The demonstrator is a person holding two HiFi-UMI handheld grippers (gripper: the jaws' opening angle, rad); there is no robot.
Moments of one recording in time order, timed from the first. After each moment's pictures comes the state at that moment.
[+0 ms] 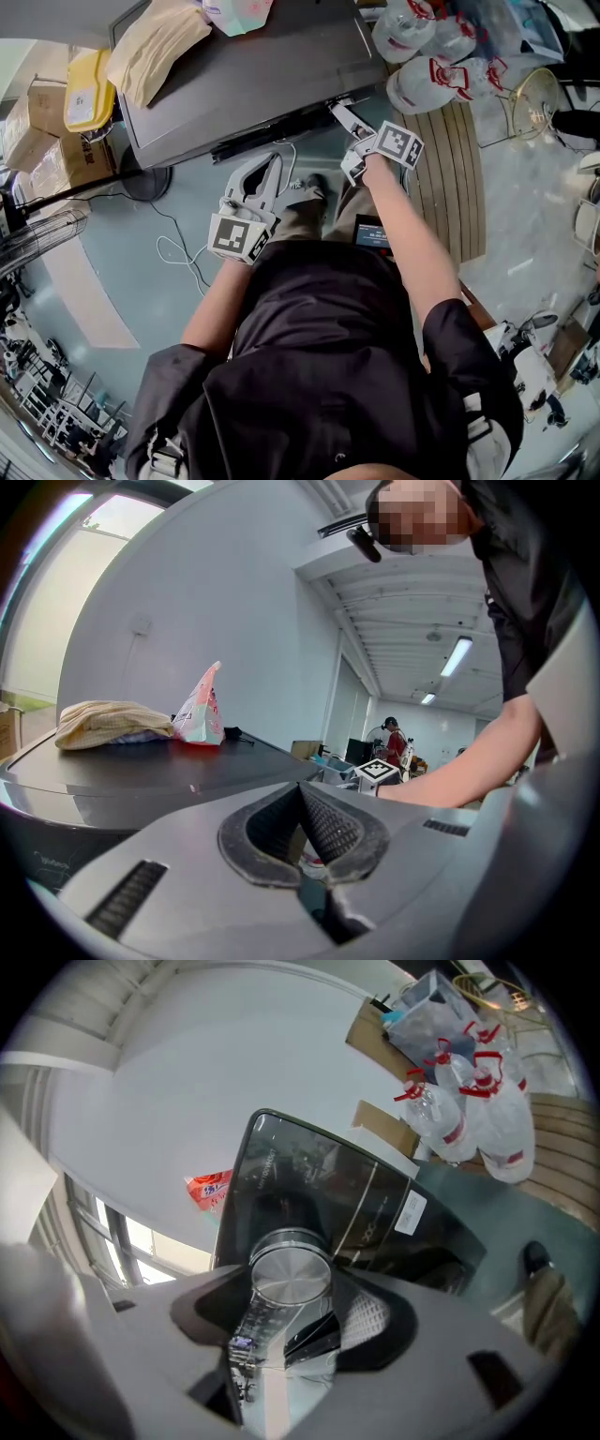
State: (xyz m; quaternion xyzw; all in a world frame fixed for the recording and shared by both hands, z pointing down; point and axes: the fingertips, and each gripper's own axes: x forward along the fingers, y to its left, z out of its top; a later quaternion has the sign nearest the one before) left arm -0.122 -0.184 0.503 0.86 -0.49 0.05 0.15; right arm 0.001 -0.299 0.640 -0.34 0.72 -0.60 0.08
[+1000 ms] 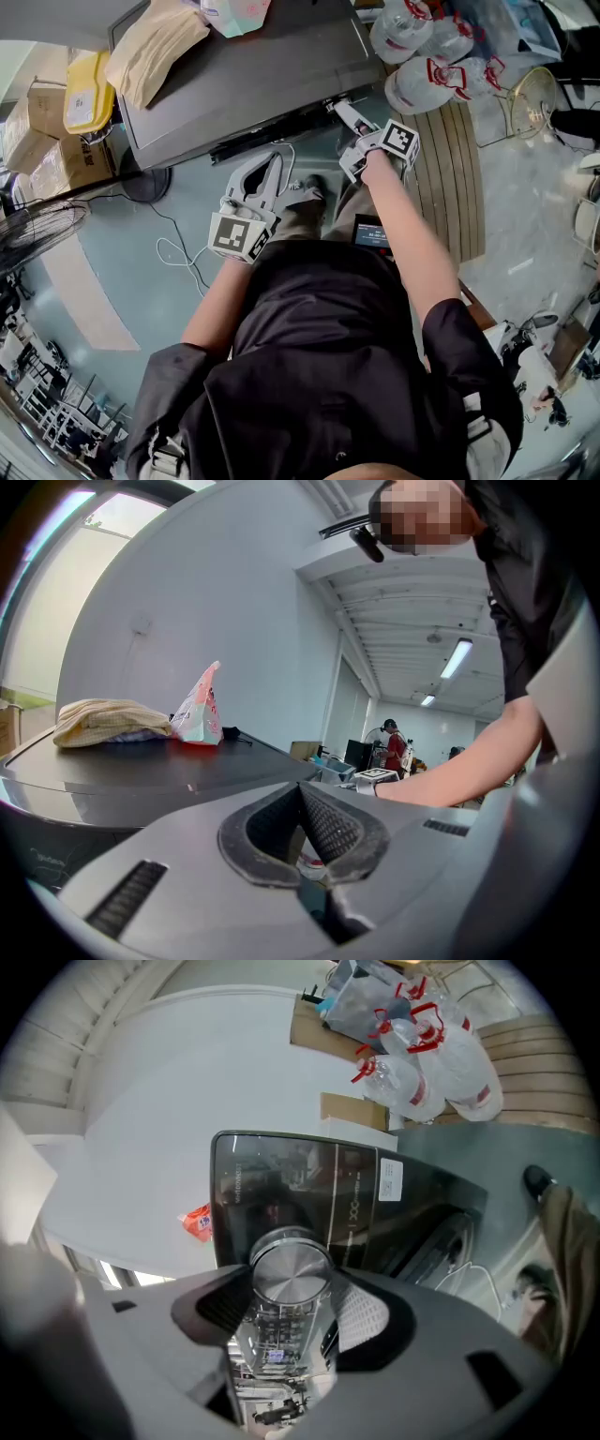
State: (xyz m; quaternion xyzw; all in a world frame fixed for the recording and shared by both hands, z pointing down) left arm -0.119 -0.185 0.504 0.86 -0.49 0.04 0.15; right arm 0.007 -0.298 0.649 -0.32 0.62 -0.69 0.16
